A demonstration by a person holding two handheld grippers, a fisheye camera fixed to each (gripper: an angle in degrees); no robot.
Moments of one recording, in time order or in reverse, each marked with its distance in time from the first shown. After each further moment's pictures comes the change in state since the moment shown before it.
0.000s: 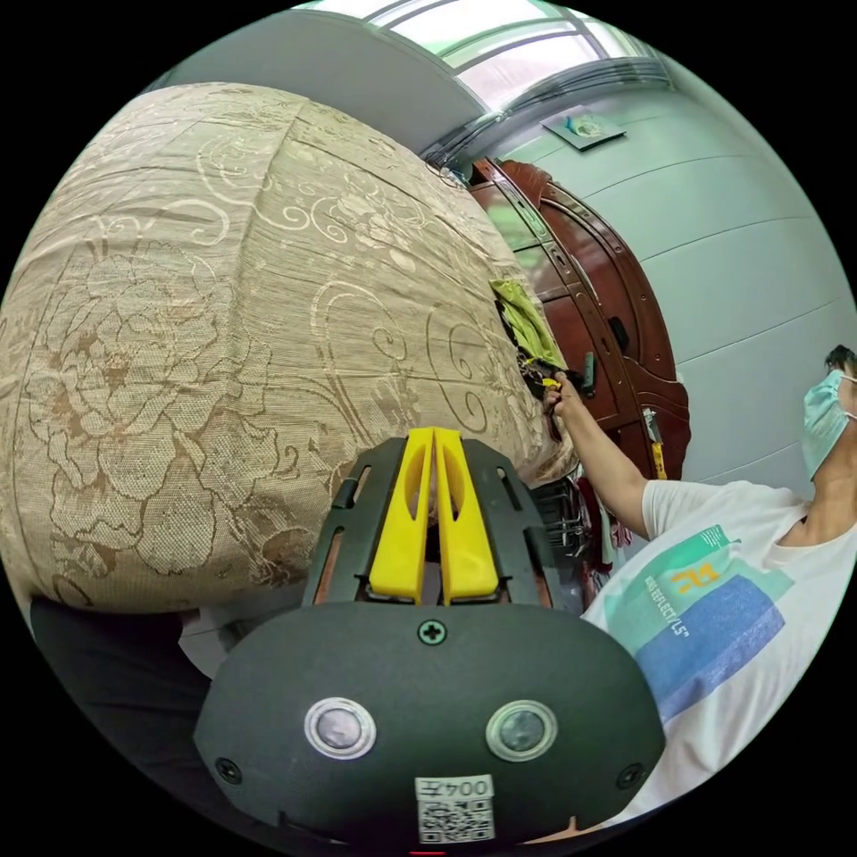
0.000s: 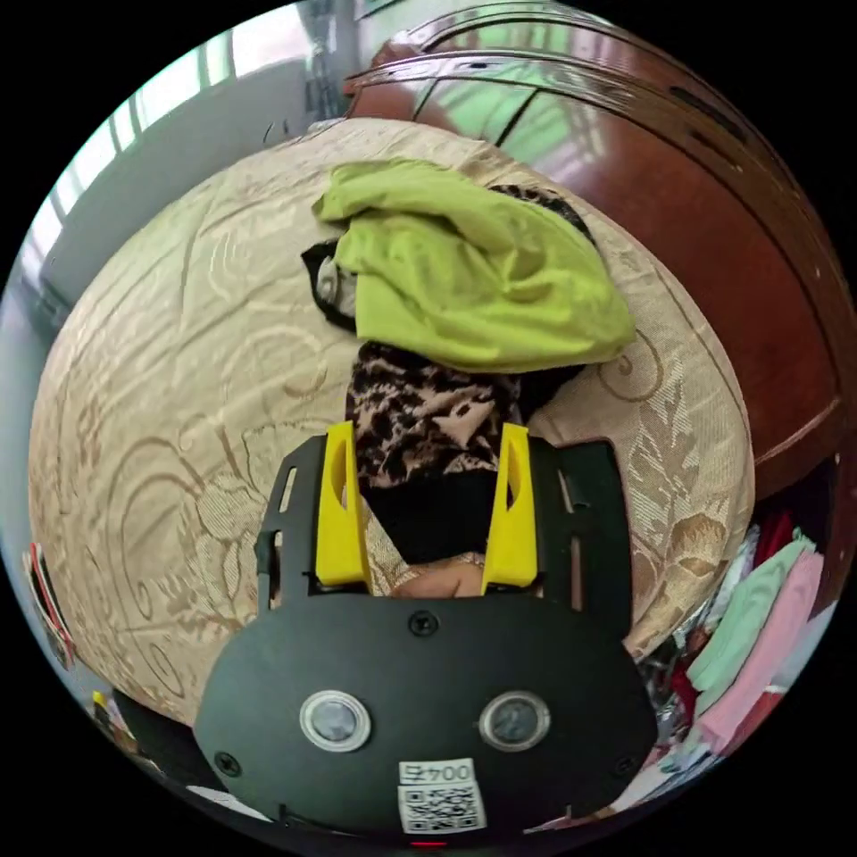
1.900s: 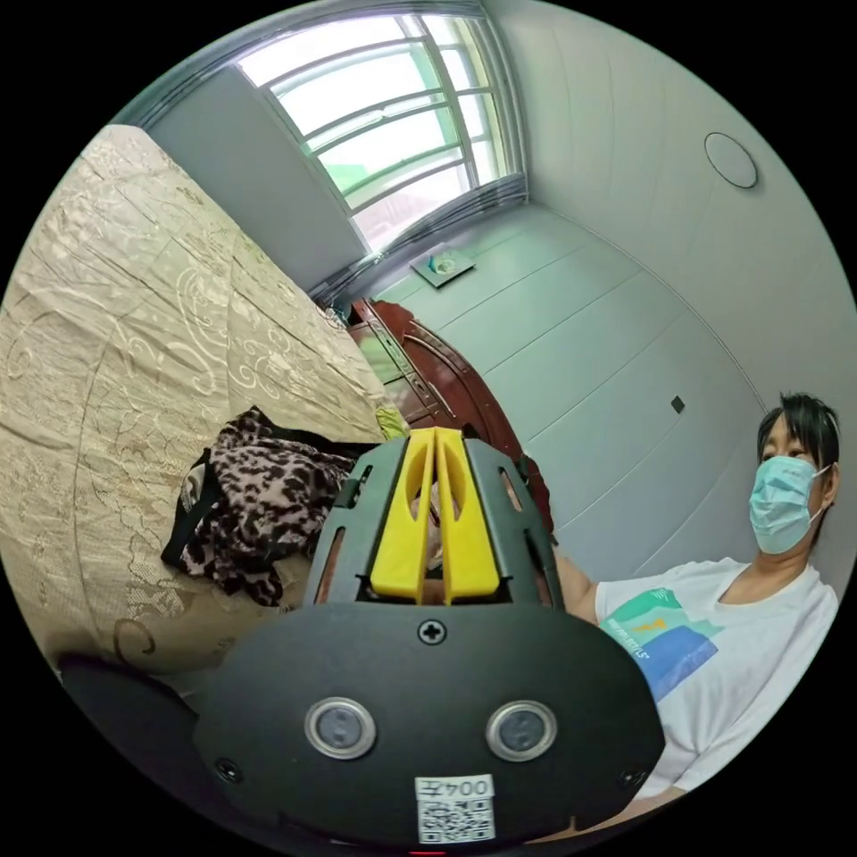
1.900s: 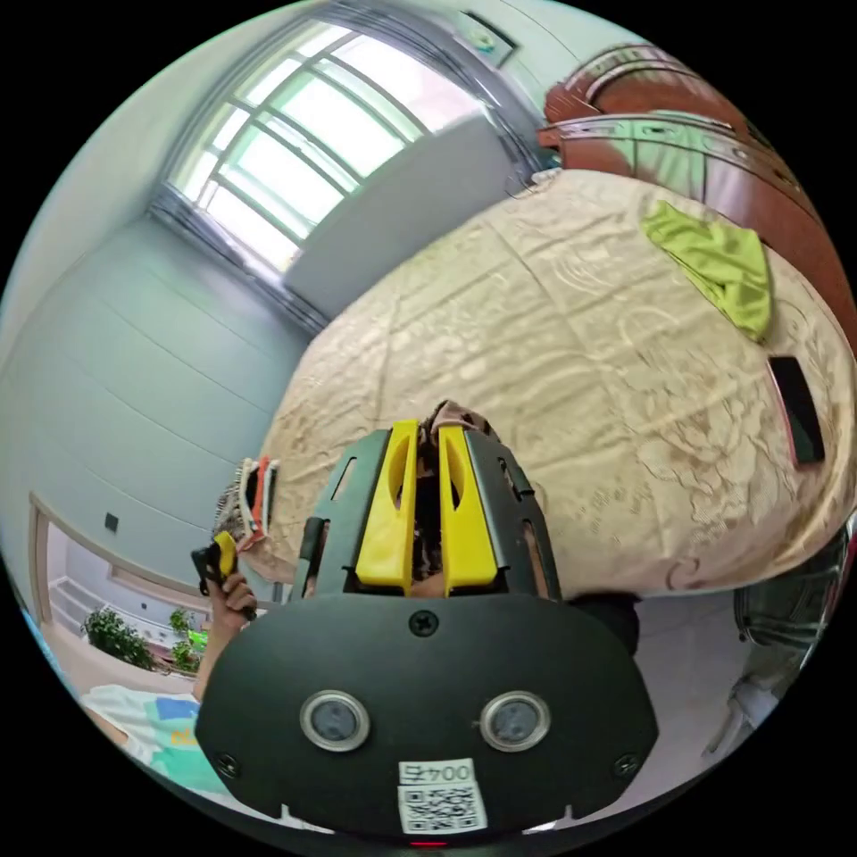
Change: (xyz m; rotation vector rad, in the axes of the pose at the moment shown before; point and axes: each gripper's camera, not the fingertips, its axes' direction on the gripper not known) left arm -0.168 -0.020 -0.233 0.427 0.407 0.140; right arm -0.063 0.302 -0.114 0.181 -0.837 -0.069
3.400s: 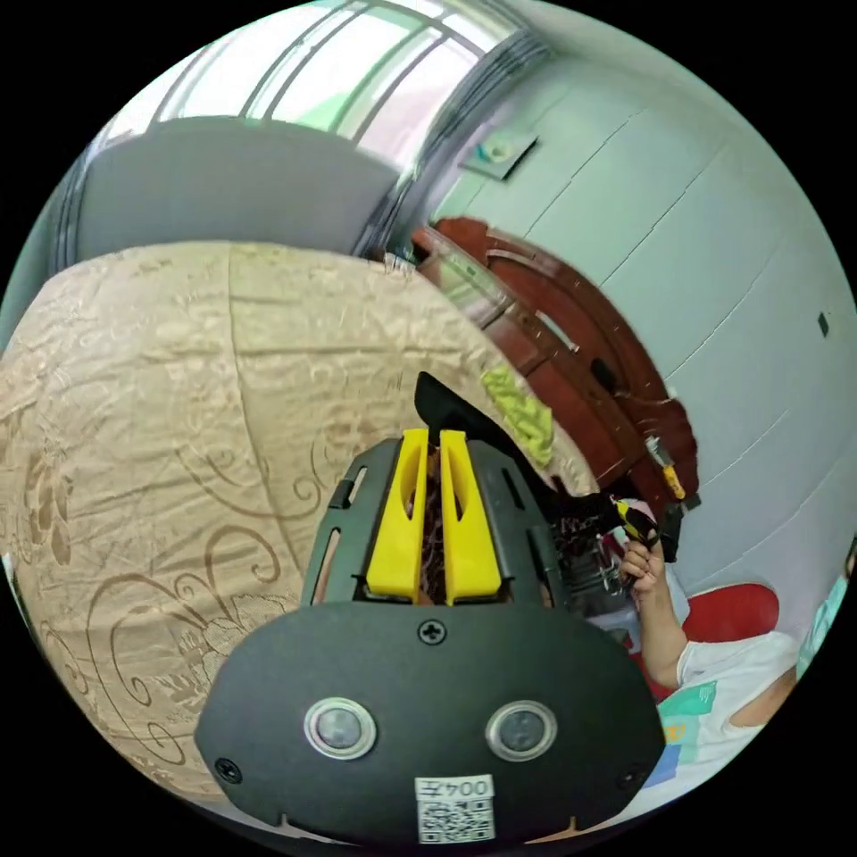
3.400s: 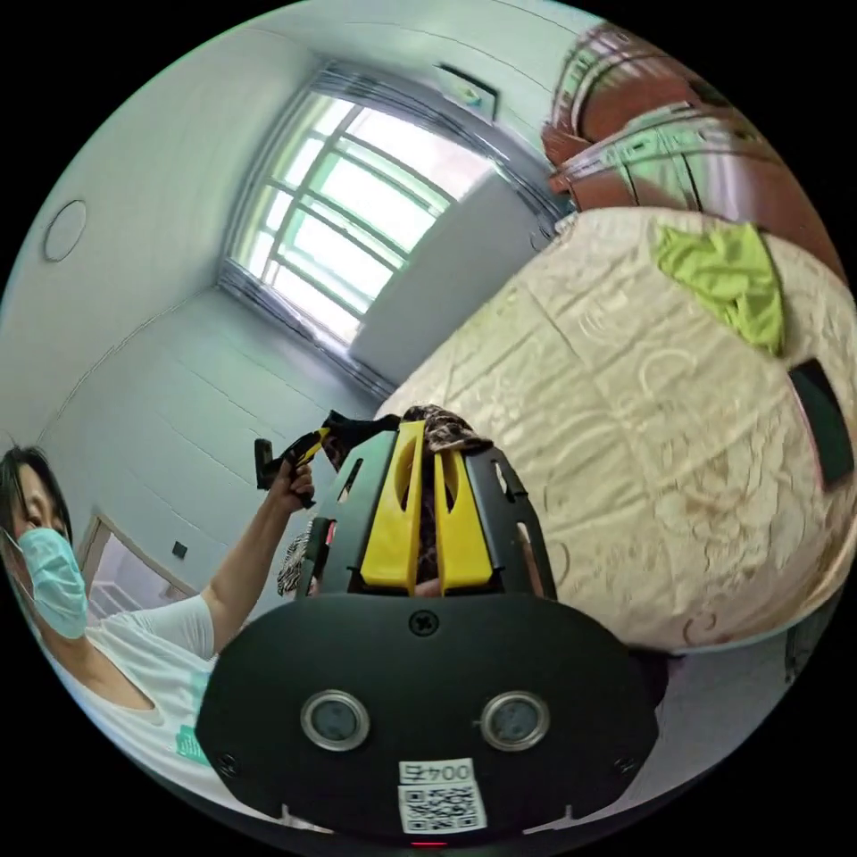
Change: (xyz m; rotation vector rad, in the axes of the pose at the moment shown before) left arm 0.008 -0.331 0.310 -0.285 -0.423 0.251; right arm -0.107 -0.013 -0.077 0.256 -0.309 -0.047
